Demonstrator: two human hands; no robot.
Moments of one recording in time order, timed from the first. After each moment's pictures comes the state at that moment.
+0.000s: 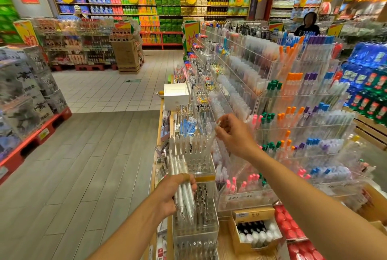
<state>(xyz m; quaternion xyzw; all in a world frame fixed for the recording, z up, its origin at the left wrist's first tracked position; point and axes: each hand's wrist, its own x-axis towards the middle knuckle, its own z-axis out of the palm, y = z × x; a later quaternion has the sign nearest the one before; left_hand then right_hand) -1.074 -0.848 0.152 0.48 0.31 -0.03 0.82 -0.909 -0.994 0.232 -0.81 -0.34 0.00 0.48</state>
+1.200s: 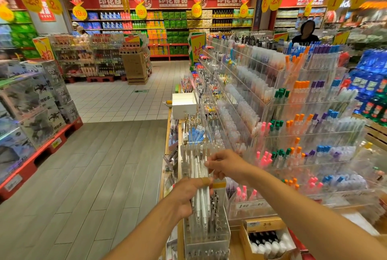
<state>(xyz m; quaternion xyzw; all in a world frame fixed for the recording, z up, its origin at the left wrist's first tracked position) -1.072 -0.861 0.173 0.51 0.29 -0.04 0.81 -0.950 -0.977 0.204 -0.73 -0.31 0.32 0.52</state>
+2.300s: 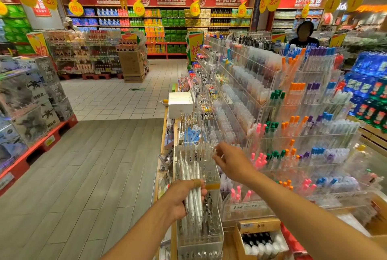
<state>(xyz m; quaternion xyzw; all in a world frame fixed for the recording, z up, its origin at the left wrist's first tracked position) -1.066 -0.857 0.161 0.47 0.30 -0.03 0.83 -0.914 -0.987 0.184 -0.88 -0.39 -0.01 0.29</state>
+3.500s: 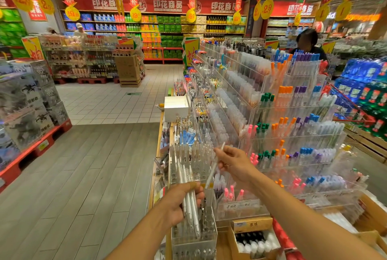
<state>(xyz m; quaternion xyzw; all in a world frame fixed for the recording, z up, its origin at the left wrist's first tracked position) -1.077 -0.874 0.159 0.45 0.29 -0.01 0.84 -0.936 -1.019 0.197 -0.63 -0.21 0.26 0.70</state>
